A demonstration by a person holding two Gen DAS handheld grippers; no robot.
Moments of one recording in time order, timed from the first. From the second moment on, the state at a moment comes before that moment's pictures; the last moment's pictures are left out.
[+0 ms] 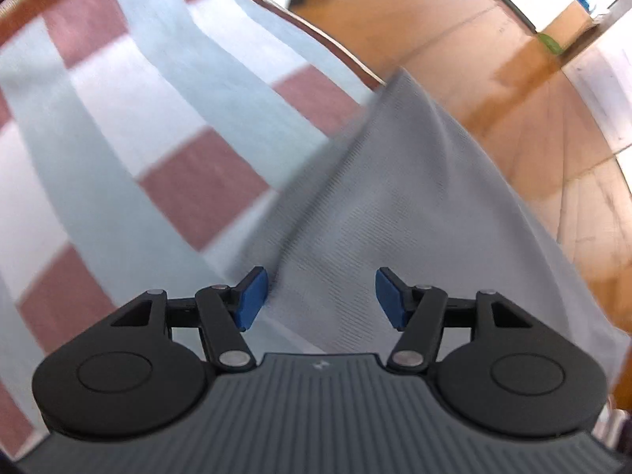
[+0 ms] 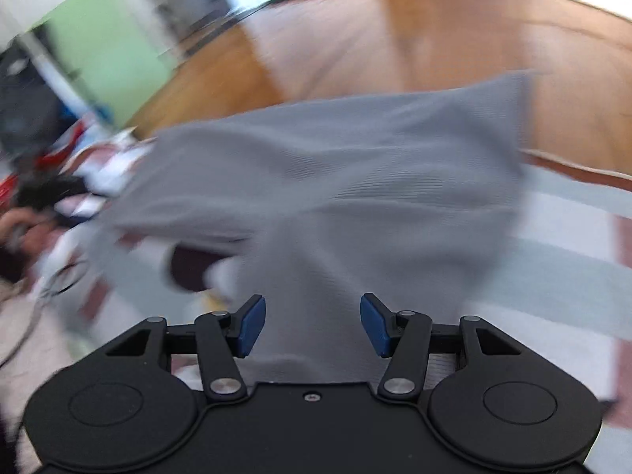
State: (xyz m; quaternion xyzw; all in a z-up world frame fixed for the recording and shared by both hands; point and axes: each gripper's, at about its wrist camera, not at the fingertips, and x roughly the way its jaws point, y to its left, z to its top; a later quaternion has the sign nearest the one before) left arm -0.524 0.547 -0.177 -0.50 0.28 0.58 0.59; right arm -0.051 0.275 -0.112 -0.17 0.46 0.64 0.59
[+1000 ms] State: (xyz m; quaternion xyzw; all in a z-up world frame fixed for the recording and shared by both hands) left arm -0.236 0.420 -0.205 -0.29 0.48 0.18 0.81; right arm -0.021 0.279 -0.147 -0.14 0.62 0.59 0.49
